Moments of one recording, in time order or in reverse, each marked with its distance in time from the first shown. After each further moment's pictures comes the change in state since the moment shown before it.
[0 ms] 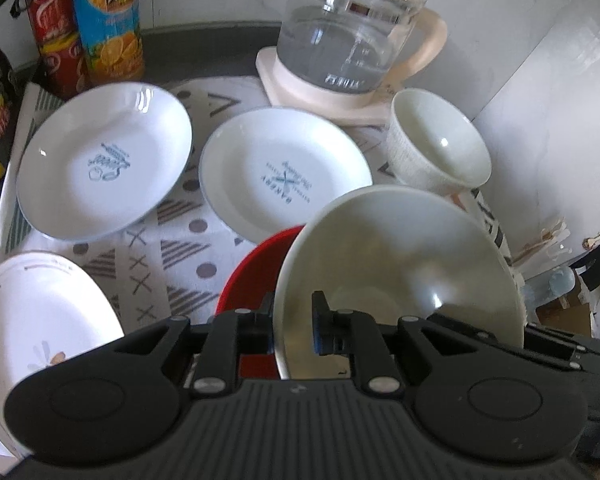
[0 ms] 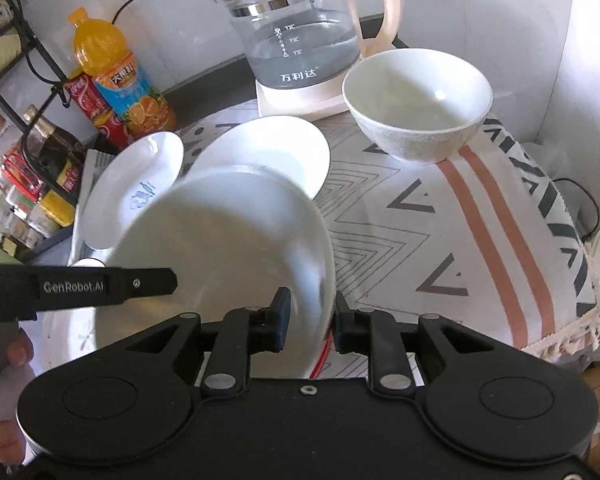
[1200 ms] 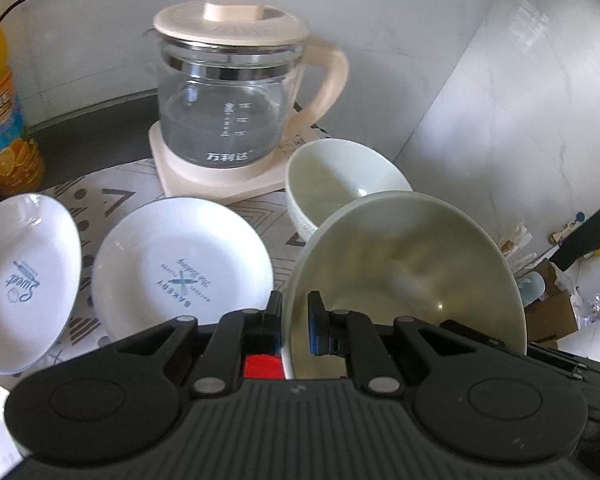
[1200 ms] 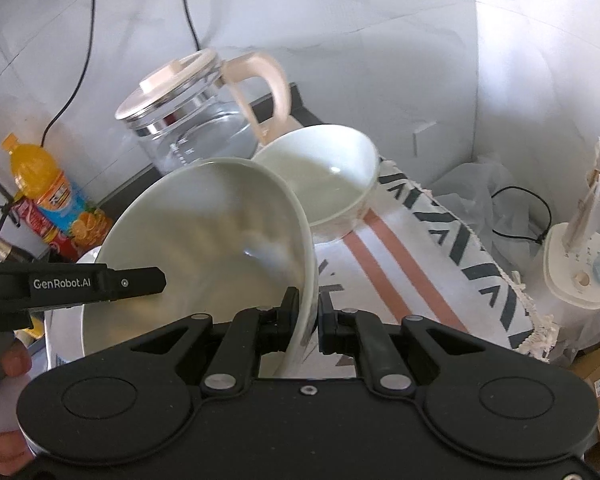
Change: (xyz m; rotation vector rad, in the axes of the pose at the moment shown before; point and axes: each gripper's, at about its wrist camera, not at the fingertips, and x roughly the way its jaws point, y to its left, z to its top) left arm 0.019 -0.076 0.063 0.160 -0.095 -0.104; right arm -0.028 -0.063 0.024 0.205 -0.191 -0.093
